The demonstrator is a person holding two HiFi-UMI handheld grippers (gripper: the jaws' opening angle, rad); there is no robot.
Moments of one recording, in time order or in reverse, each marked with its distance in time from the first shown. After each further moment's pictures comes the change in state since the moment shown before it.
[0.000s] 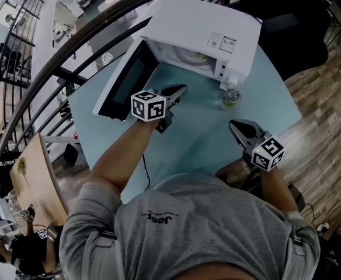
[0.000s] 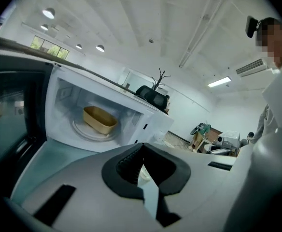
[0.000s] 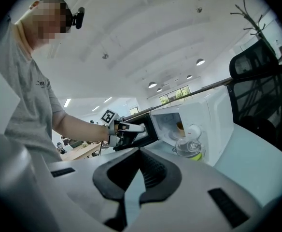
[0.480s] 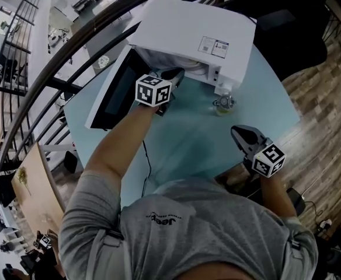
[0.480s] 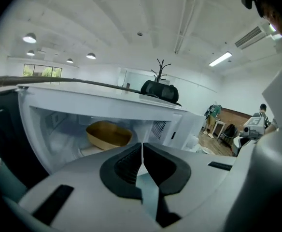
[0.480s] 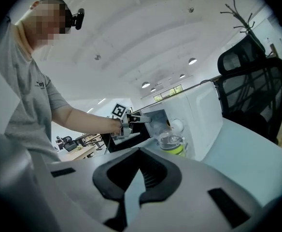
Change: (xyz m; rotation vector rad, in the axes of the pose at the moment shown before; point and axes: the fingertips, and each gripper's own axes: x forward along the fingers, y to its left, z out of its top) left arm 0.070 0.054 0.050 0.217 0.047 0.137; right arm -0.014 -0.035 -0.015 0.058 -0.002 -0.059
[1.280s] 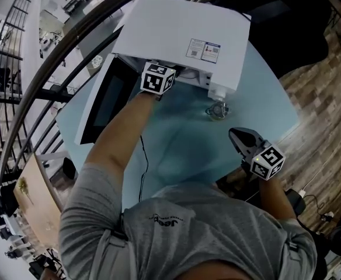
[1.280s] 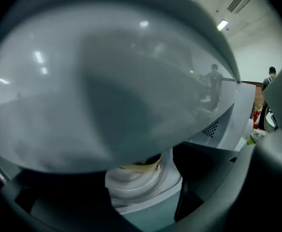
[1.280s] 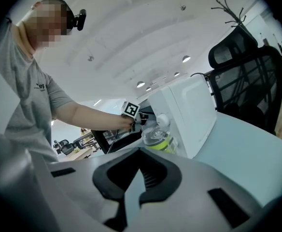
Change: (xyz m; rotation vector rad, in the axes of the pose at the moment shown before) left arm 0.085 0.064 0.017 0.215 0.067 0.201; right arm 0.008 -0.038 -0.011 0.056 0.003 -0.024
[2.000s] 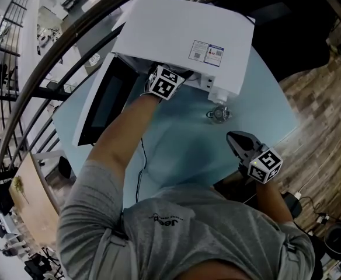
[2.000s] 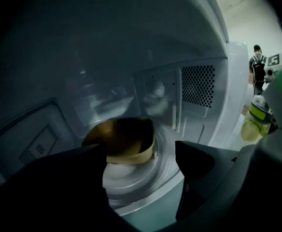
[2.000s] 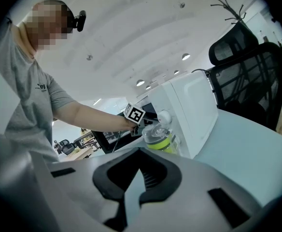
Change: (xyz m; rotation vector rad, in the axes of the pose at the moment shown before) left arm 0.023 -0.022 -0.026 0.200 0.082 -0.040; right arm 0.008 0.002 -0.005 0.015 0.021 -0.003
